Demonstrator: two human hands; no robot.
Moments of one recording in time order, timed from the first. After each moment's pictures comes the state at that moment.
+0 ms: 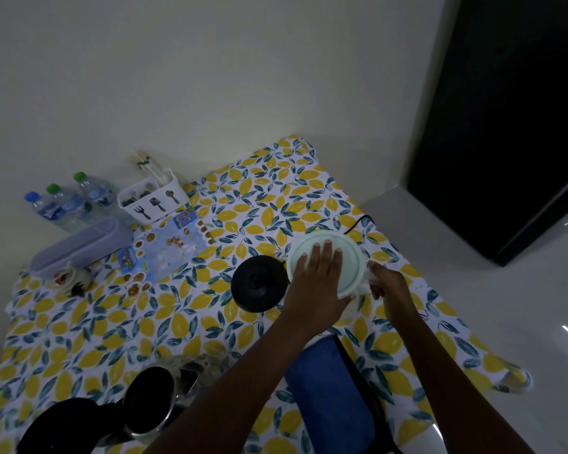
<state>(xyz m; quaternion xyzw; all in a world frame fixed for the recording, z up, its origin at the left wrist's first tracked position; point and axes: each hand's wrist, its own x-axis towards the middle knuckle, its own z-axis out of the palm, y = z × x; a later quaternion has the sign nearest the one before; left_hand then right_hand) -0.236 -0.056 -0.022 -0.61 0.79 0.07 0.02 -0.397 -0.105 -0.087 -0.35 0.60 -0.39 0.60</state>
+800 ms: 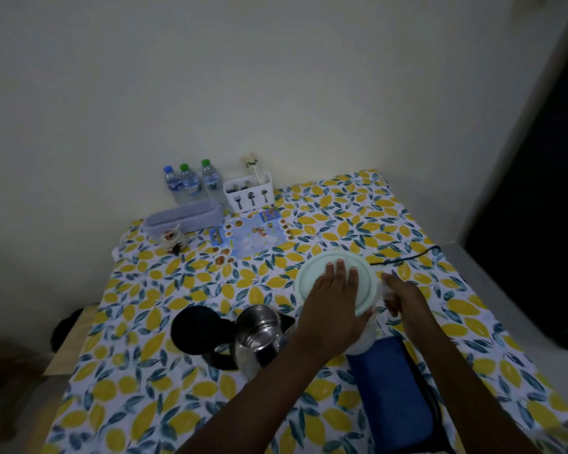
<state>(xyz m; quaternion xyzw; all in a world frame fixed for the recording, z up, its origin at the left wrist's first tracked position) -0.147 0.104 0.044 -0.70 0.71 0.08 -0.11 -0.287 -0.004 -0.008 -0.45 0.54 -0.32 0.64</state>
